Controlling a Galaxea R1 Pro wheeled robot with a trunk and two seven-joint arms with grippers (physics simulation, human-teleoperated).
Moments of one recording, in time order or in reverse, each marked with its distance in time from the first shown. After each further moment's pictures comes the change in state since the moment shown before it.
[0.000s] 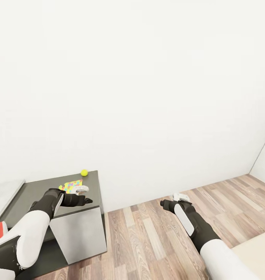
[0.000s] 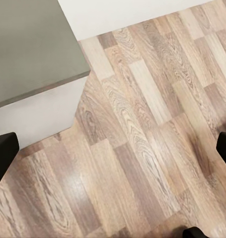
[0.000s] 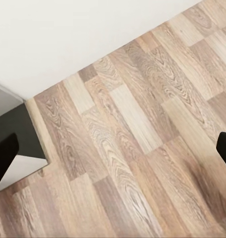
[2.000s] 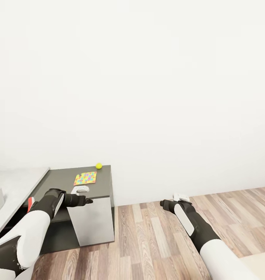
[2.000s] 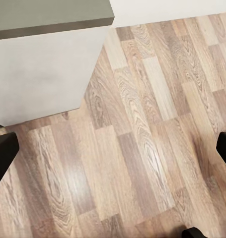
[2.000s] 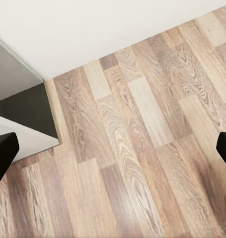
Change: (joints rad) left arm 0.000 -0.003 0.000 0.003 0.000 0.001 0.000; right arm 0.000 0.001 -0.003 0.001 -0.004 0.002 0.002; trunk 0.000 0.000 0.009
